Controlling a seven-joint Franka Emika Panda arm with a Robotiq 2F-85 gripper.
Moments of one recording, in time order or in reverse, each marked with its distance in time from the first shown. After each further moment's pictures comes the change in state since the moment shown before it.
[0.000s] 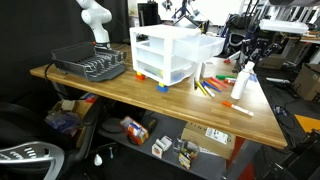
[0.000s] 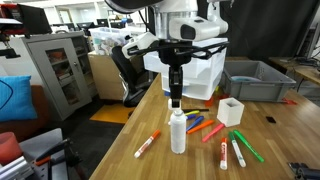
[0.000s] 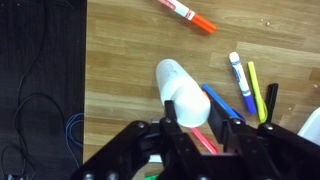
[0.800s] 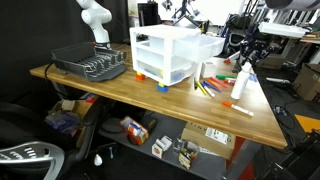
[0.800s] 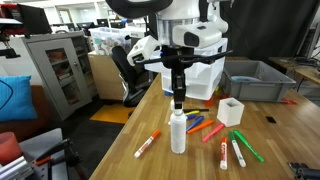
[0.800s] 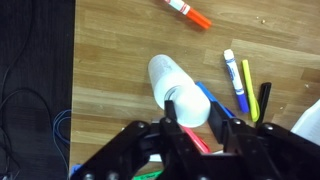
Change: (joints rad) arm 0.000 0.030 -0.001 0.000 0.063 0.054 -0.087
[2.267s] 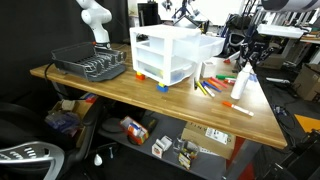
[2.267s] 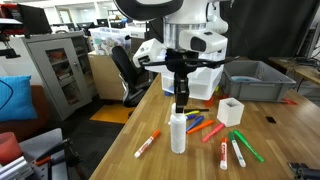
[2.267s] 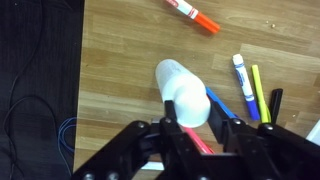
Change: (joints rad) arm -0.001 0.048 -0.014 0.055 -0.006 -0.071 -0.006
